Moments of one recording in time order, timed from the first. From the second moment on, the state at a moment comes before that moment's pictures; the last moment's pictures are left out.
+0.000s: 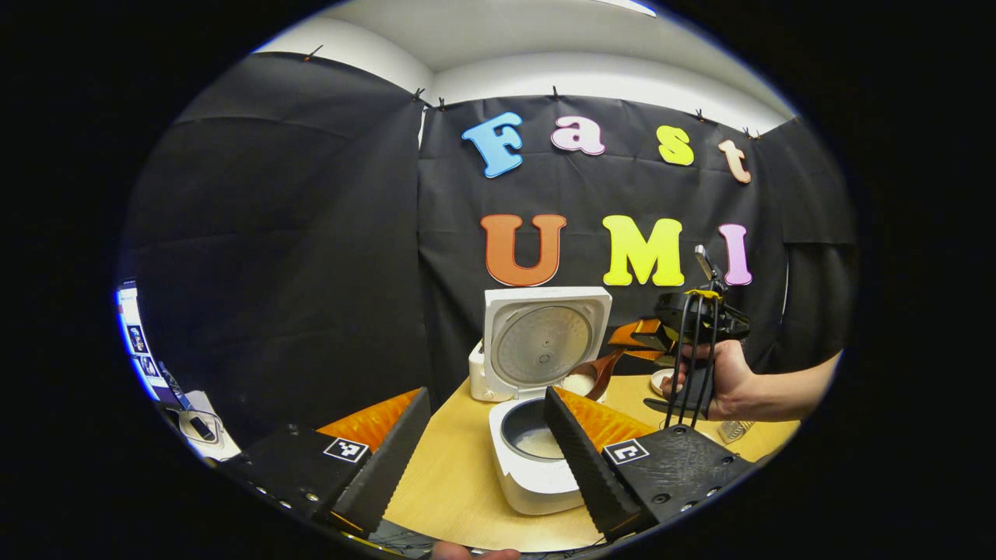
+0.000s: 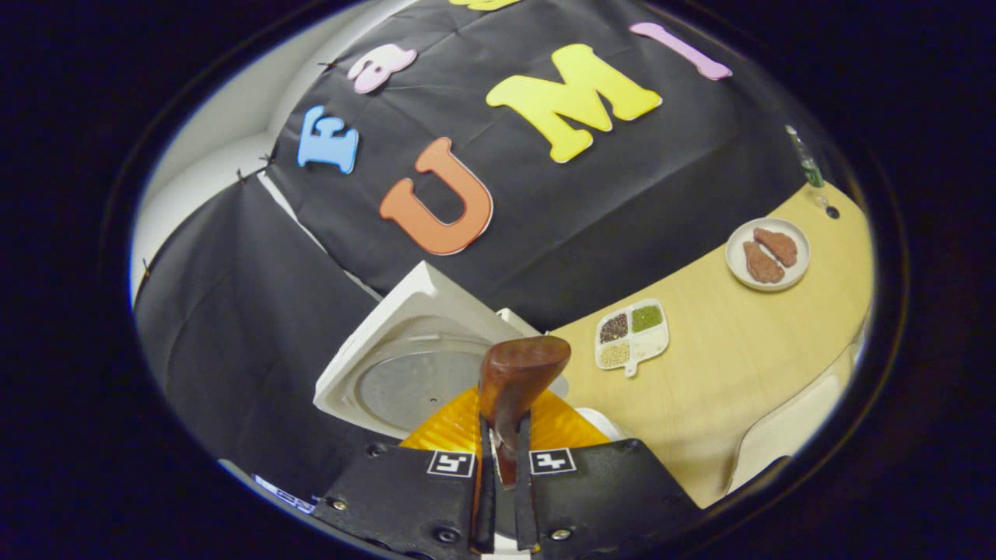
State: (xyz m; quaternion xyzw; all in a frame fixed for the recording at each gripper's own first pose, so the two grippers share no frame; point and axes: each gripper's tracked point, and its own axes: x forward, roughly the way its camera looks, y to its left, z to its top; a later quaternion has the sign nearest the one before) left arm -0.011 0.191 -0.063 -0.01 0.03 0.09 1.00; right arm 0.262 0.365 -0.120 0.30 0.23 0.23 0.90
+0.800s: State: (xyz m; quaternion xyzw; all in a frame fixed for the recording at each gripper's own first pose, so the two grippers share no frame) left arm -0.010 0.183 -0.072 -0.02 0.04 0.08 1.00; right arm 0.230 0.429 -0.086 -0.01 0.12 0.30 0.95
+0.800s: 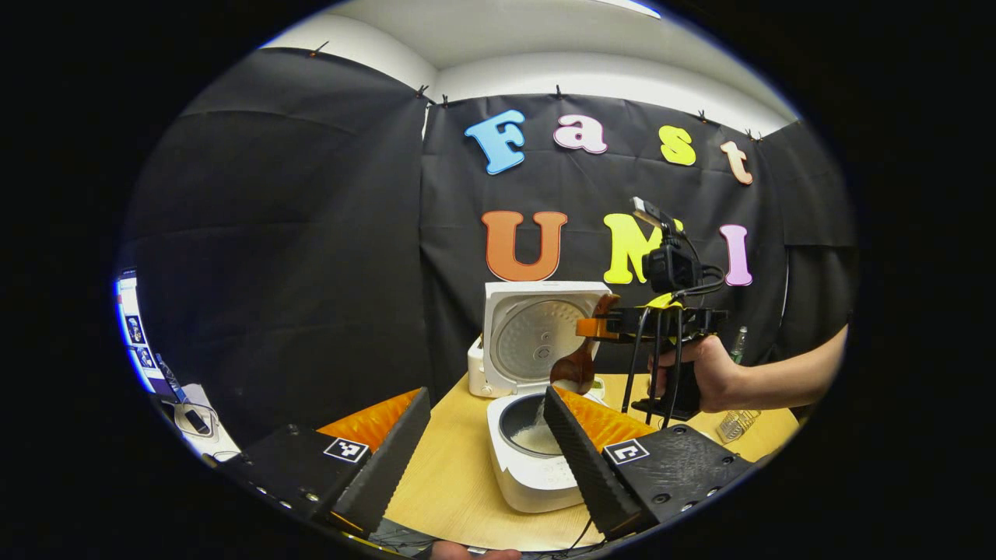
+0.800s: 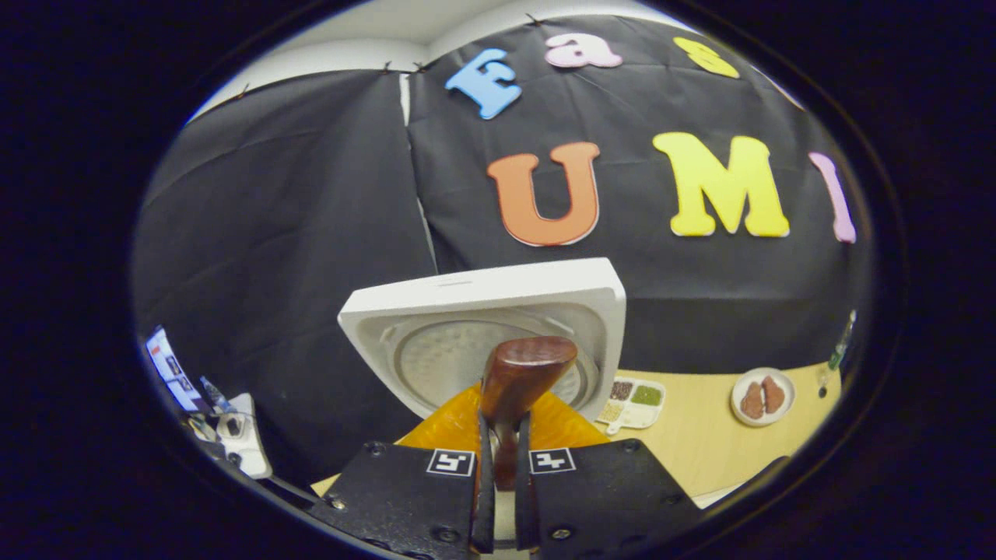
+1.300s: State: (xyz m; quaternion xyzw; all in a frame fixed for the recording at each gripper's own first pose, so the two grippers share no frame) left arm -0.010 0.178 -0.064 -0.02 0.02 0.07 1.00; right arm 0.176 0.454 -0.049 -0.21 -0.01 0.36 0.91
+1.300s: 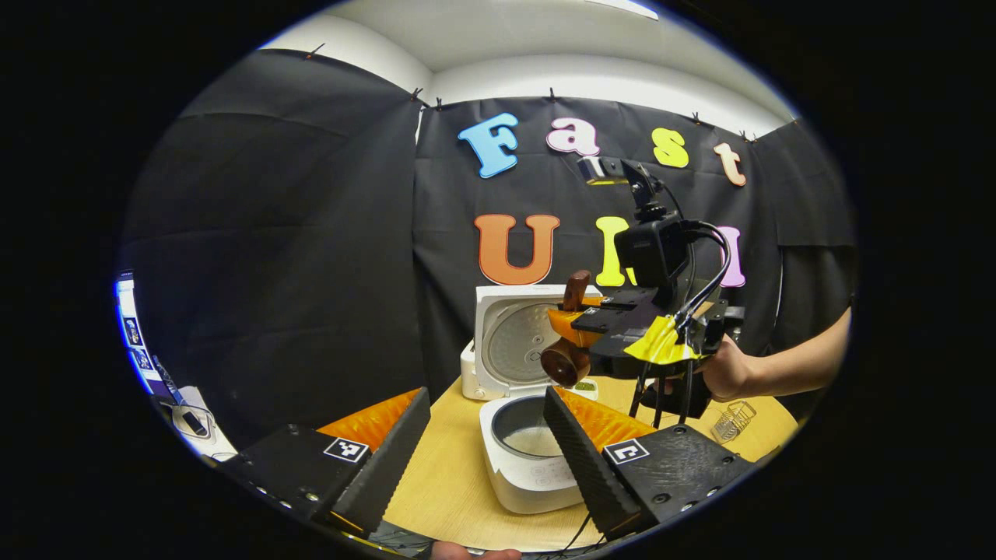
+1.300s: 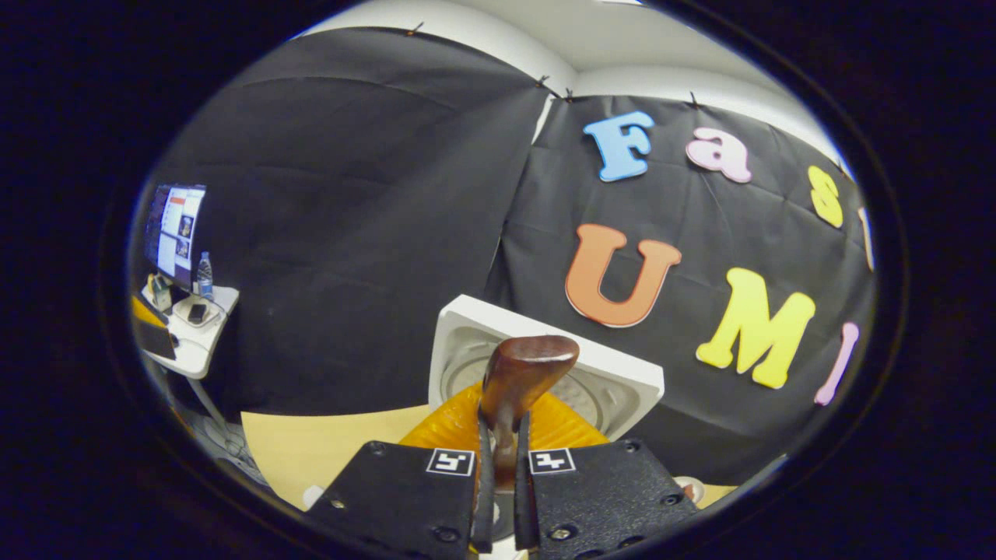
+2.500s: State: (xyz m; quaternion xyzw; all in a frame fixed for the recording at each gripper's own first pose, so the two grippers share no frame) left arm -0.002 0.081 -0.036 -0.03 0.00 0.00 1.00; right arm 0.165 0.185 0.020 0.08 0.02 0.18 0.98
